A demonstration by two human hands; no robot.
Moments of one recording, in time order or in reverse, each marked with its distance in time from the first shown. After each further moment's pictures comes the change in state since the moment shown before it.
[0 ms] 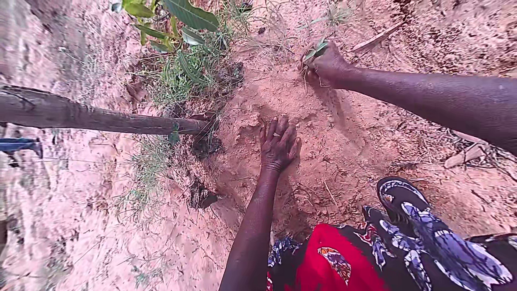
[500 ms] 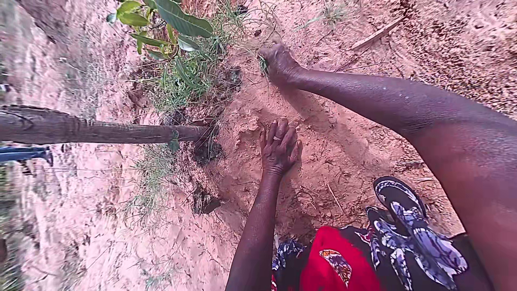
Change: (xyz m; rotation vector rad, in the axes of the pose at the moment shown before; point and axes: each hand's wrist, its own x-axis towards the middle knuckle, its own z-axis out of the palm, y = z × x) left_hand 0.000 0.000 0.000 0.004 -0.010 -0.013; right_hand 0.052 -0.018 0.074 -0.618 -0.041 -0.547
